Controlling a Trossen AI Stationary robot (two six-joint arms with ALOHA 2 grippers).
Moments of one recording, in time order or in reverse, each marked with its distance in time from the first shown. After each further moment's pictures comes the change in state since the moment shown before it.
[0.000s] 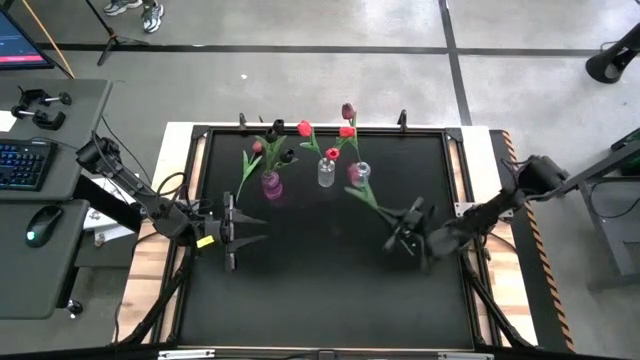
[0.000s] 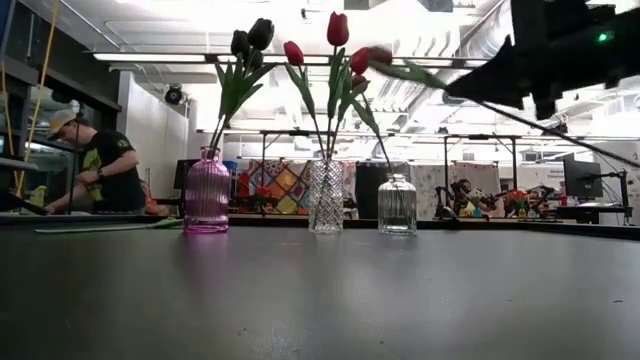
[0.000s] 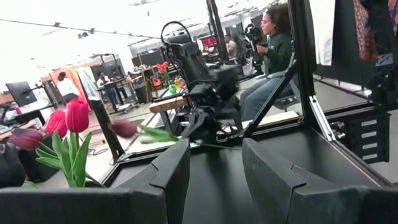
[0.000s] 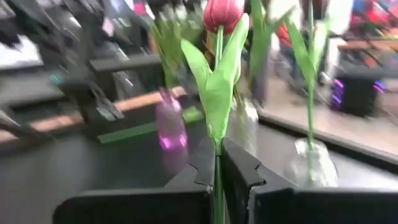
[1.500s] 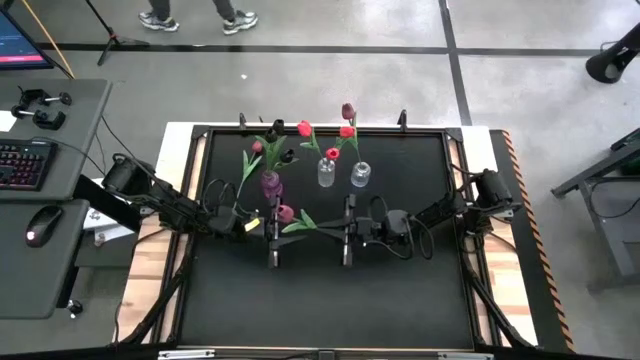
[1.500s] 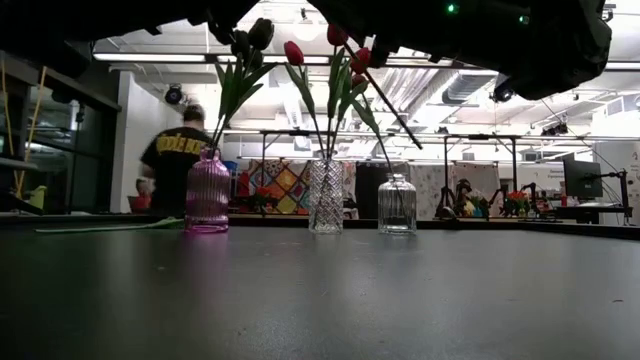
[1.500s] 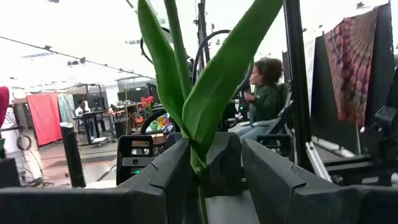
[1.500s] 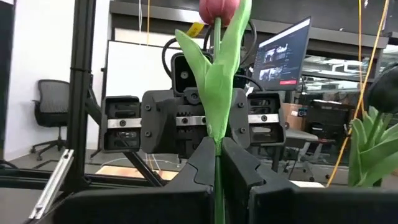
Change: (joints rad) left arm 0.330 0.641 0.000 0.837 0.425 -0.098; right arm -0.294 0.482 0.456 0.372 -0.913 -0.311
